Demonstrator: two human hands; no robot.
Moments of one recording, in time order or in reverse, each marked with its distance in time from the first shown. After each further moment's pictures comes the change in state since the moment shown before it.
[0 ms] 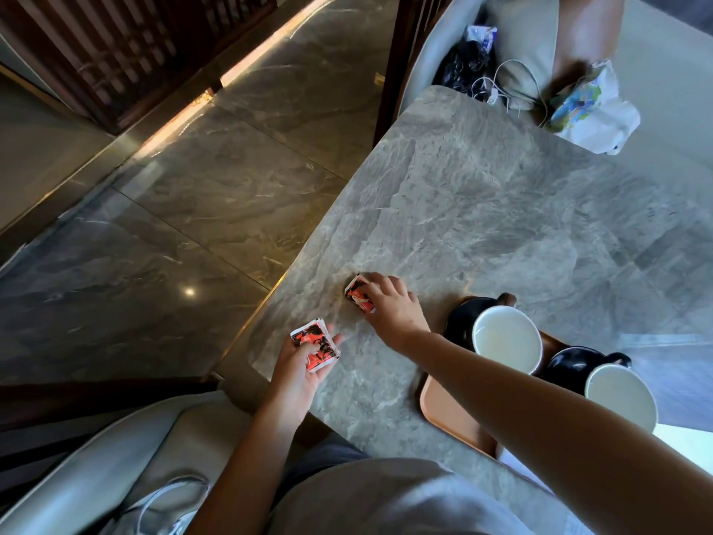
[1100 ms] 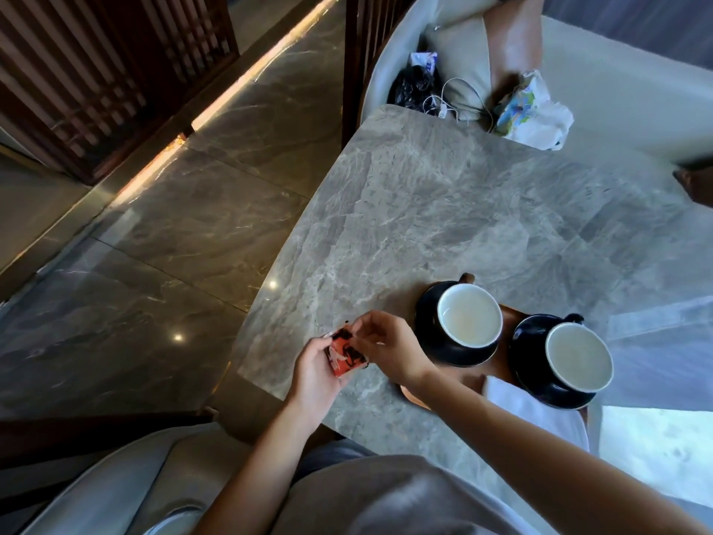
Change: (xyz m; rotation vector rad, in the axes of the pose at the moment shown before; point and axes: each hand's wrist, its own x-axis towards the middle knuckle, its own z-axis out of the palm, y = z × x) left_hand -0.031 -0.030 0.033 0.055 -0.299 -0.155; right_hand -0.102 -0.019 -0.024 0.976 0.123 0.158
